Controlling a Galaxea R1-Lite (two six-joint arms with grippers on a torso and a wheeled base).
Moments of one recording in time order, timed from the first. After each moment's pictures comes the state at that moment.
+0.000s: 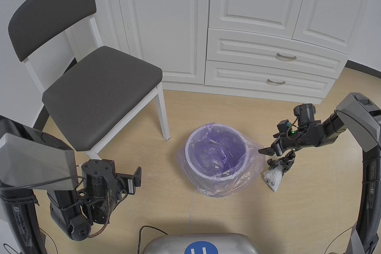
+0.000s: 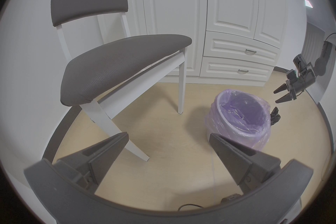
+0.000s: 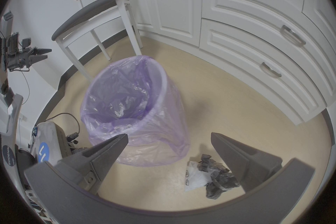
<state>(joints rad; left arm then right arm) -0.49 2.17 -0.25 -1.53 0.43 -0.13 0.06 2.39 -1.31 -0.34 0.38 -0.51</state>
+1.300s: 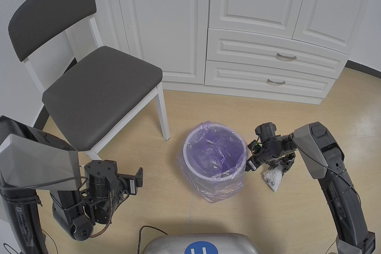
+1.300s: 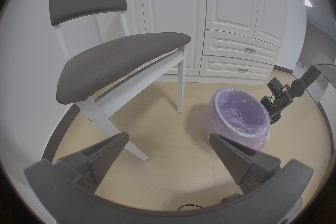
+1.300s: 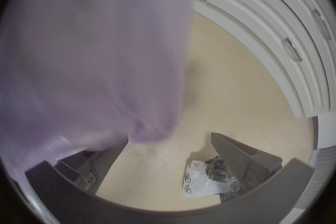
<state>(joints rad) -0.50 2.19 -0.26 -1.53 0.44 -0.13 0.20 2.89 -2.00 0.05 0.02 -0.49</state>
